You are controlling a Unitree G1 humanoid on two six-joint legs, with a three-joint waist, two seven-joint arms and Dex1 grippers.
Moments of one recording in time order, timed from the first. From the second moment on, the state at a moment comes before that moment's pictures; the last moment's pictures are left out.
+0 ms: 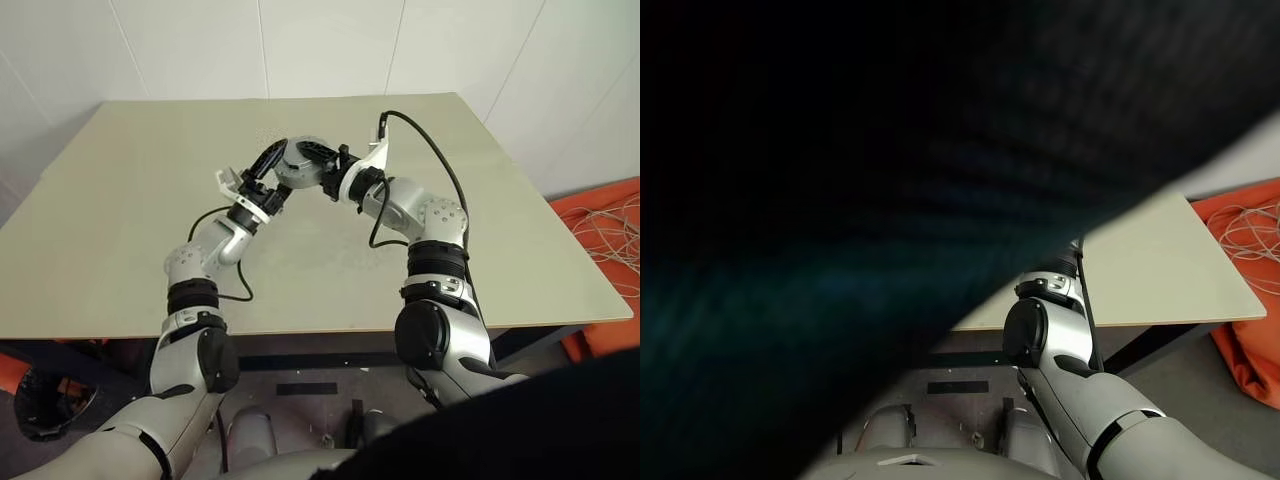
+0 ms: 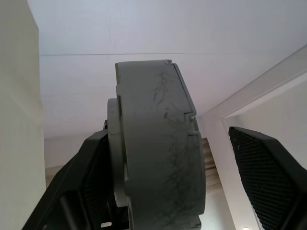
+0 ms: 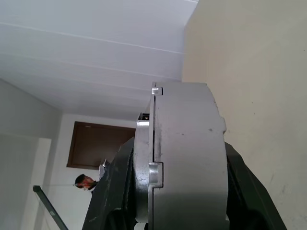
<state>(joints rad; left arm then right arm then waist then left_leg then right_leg) -0.80 0.02 0.64 0.66 -1.33 1.00 -0.35 -1.01 0.11 -0.62 0.53 1.12 1.05 -0.17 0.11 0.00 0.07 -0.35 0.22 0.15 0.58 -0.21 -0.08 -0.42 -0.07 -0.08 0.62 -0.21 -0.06</state>
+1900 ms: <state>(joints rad) -0.74 0.08 0.63 0.64 -1.20 0.84 -0.39 -0.97 -0.02 -0.42 0.58 0.76 0.69 -0.04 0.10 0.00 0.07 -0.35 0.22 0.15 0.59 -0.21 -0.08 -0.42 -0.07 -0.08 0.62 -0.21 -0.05</state>
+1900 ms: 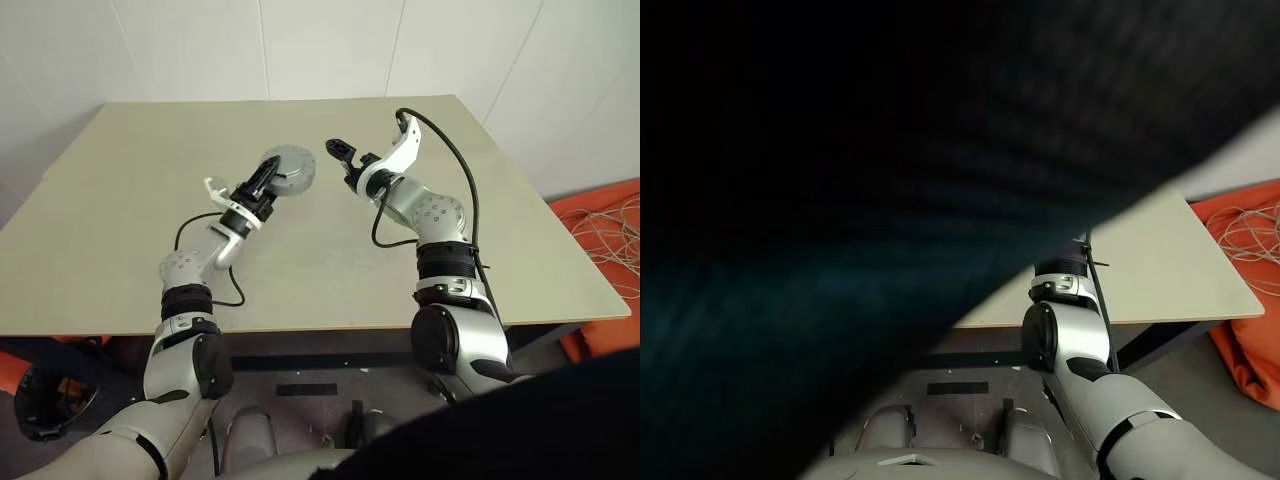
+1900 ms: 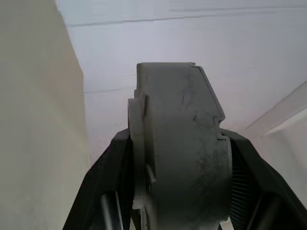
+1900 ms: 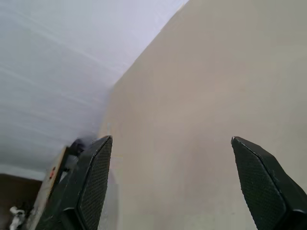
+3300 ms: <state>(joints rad) -0.61 0.11 0.82 0.57 -1.20 0.53 0.04 -0.97 -0.02 -0.45 0.63 0.74 0.69 -0.03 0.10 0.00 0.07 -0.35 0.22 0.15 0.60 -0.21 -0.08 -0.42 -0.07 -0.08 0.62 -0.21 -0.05</state>
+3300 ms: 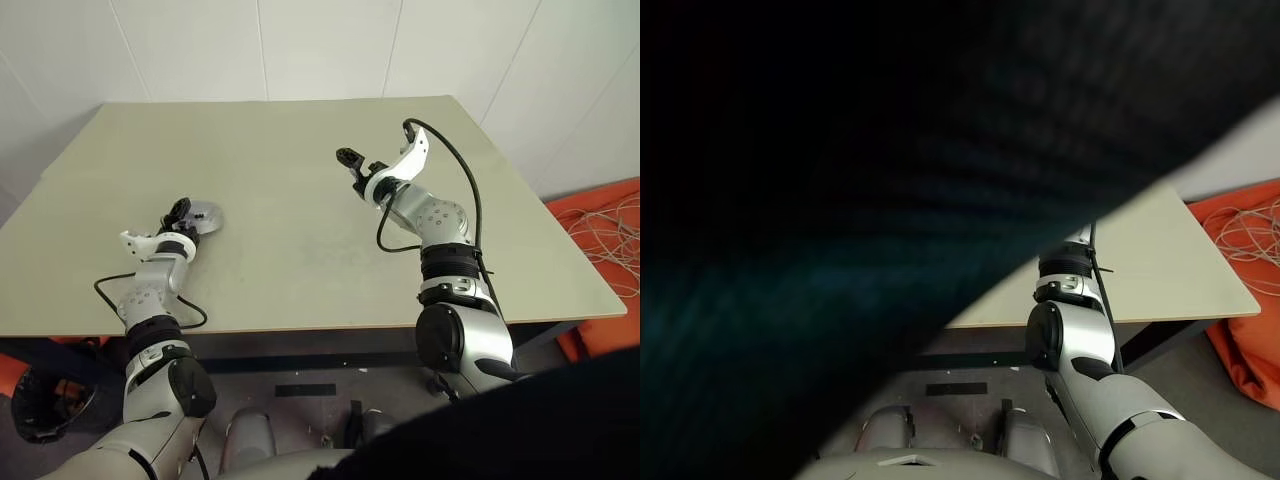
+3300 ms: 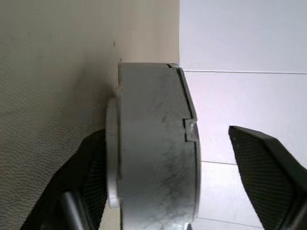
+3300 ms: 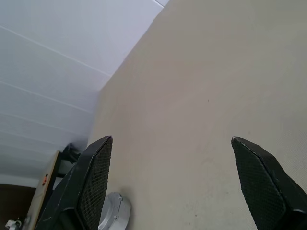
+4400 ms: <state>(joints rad) -0.56 0.10 0.48 0.16 -1.47 1.19 -0.01 -0.98 -0.01 -0.46 0.65 0.74 0.69 -0.02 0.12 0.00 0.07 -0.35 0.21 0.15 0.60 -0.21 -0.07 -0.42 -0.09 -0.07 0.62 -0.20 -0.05</state>
